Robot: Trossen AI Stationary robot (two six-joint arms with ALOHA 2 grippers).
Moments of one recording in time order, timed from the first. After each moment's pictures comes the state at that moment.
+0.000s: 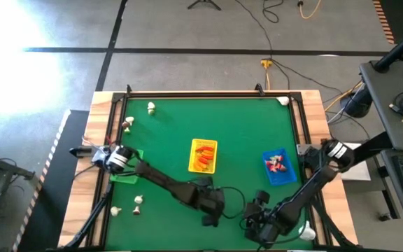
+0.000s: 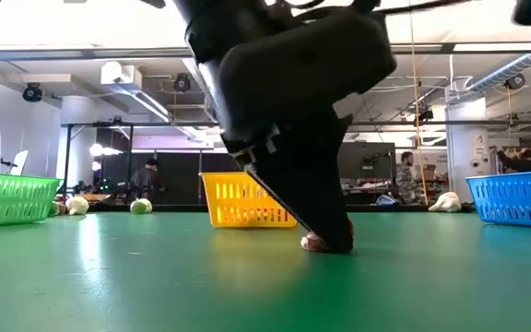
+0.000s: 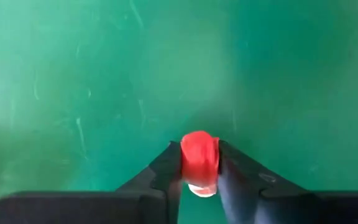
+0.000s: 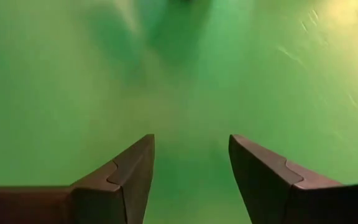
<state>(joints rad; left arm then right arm) -0.43 2.26 1.66 -0.54 -0.25 -0.47 0.84 1.87 1.14 -0.57 0.49 1.15</state>
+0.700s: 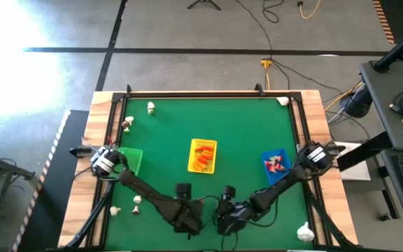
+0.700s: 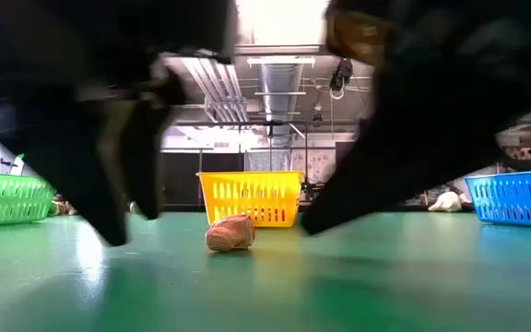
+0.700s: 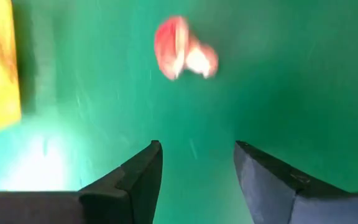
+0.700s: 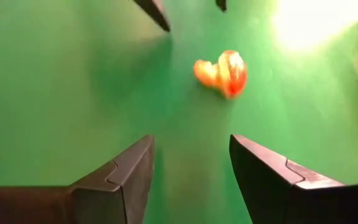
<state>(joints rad) -0.59 2.15 1.60 -0.97 -0.32 -0.54 0.60 2.05 1.16 0.05 0.50 0.62</state>
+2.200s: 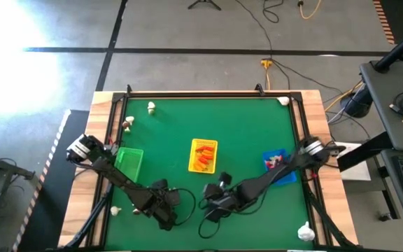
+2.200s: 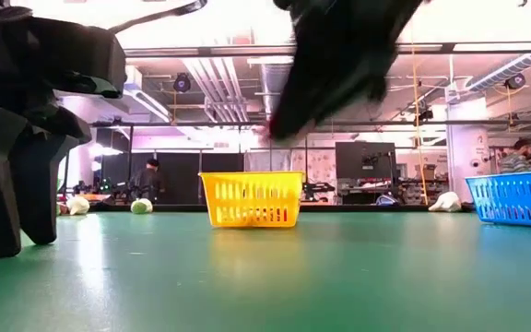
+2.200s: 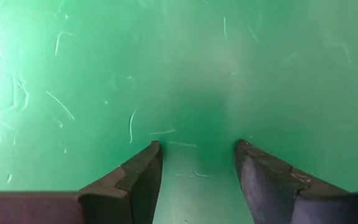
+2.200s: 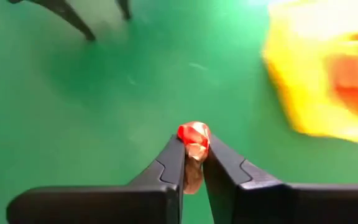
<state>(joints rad) -0.65 1.85 1.07 -0.60 -0.27 -0.89 0.49 2.01 1.48 -0.53 0.44 0.72</state>
